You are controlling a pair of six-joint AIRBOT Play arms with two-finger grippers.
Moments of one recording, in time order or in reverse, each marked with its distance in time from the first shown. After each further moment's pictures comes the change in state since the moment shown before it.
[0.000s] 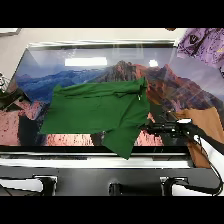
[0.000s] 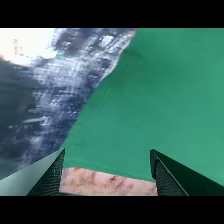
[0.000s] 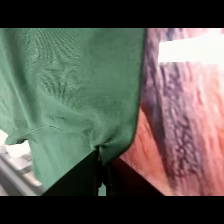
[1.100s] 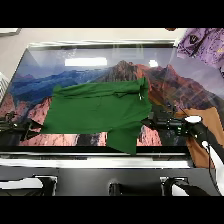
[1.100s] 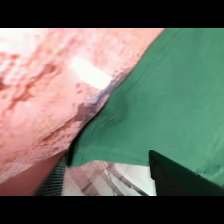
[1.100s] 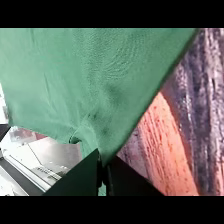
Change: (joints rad) left arm 0.241 0.049 -0.681 -0.287 0.282 0.307; right arm 0.004 0.208 0.003 0.006 0.050 0.135
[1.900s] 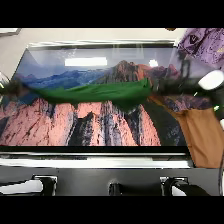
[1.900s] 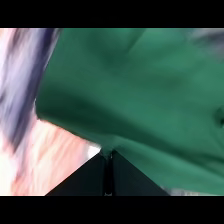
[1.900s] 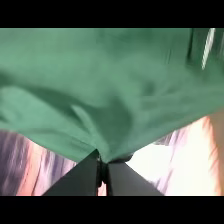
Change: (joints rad) left arm -0.261 0.086 0.597 -0.097 0.020 -0.122; right arm 0.127 0.018 0.711 -0.551 0.082 0.232
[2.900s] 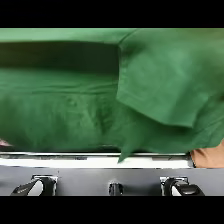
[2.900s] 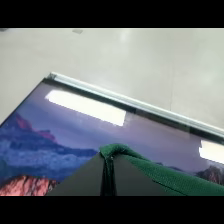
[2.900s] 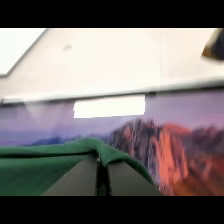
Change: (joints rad) left arm -0.113 0.641 0.356 0.568 -0.055 -0.355; right arm 0.012 0.372 0.711 -0.374 0.341 0.446
